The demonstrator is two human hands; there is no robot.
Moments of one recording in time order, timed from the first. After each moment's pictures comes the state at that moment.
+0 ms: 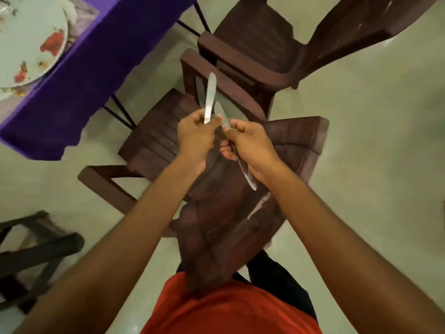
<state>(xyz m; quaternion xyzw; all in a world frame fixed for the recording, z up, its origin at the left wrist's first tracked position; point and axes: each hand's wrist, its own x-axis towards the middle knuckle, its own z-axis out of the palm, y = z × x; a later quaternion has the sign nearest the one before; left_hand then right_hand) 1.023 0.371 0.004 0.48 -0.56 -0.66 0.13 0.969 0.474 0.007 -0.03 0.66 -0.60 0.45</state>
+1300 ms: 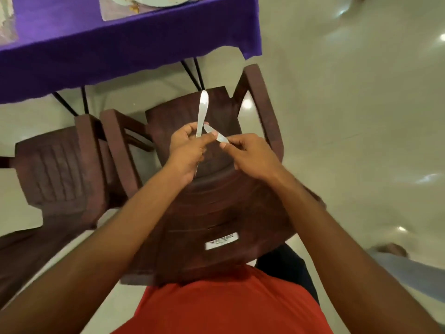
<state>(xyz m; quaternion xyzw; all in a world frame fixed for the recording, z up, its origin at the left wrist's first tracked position) 0.429 0.390 0.009 0.62 -0.35 -0.63 0.30 0.281 0.444 0.013 -0.54 0.68 -0.23 0.44</state>
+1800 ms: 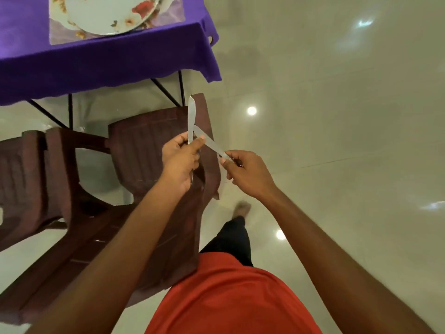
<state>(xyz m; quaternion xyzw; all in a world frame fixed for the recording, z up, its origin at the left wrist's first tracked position) 0.194 0.369 0.004 0.66 -0.25 -0.60 0.38 0.043 0.426 -0.004 -0.51 0.66 -0.26 0.49</state>
